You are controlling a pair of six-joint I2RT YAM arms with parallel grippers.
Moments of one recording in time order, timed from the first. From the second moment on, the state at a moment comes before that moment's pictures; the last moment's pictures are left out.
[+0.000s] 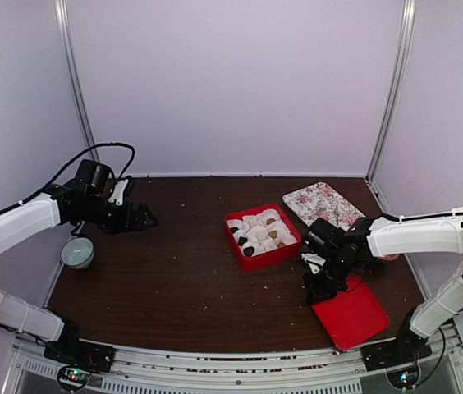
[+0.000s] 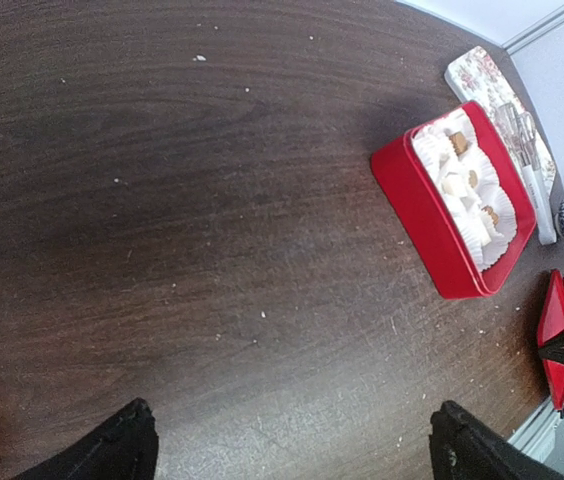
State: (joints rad) left arm -0.33 1.28 0.97 -0.55 0.31 -0.31; right arm 0.80 1.49 0.85 -0.73 -0.20 0.52
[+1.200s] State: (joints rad) left arm -0.53 0.98 0.92 -0.16 0.68 -0.26; right arm 0.87 1.29 1.54 -0.29 -0.99 0.69
